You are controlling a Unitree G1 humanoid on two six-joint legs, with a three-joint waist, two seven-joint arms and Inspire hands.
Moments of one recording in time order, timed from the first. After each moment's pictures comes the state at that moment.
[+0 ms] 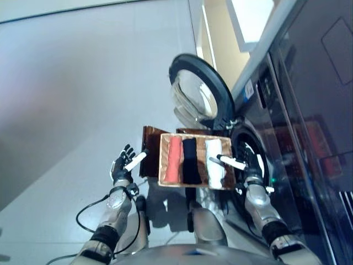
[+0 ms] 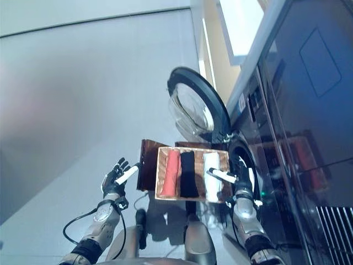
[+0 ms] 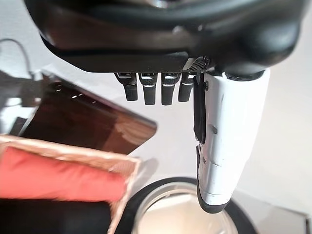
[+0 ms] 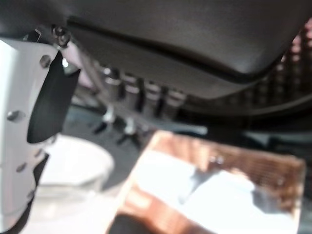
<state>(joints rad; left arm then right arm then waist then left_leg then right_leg) -0.07 0.16 -0.22 0.65 -0.61 -0.27 0.22 -0.14 -0.35 0.18 0.73 0.31 -0.26 -0.33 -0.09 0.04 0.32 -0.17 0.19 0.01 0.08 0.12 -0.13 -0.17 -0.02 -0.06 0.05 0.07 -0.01</state>
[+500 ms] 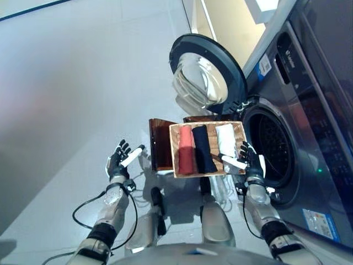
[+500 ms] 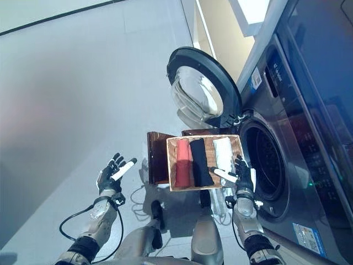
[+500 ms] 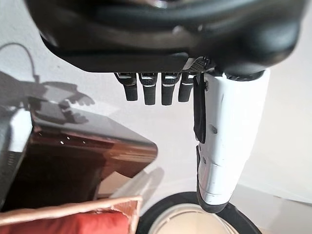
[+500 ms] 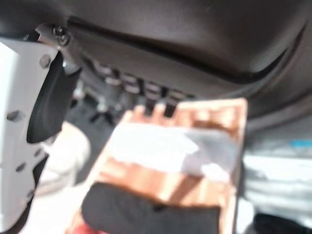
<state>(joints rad) -0.08 0.19 -0.21 0.64 -0.60 -0.28 0.24 -0.13 -0.33 0.16 0.74 0.30 -0.26 -0.35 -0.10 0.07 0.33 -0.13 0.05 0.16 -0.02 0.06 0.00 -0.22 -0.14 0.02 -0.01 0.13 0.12</state>
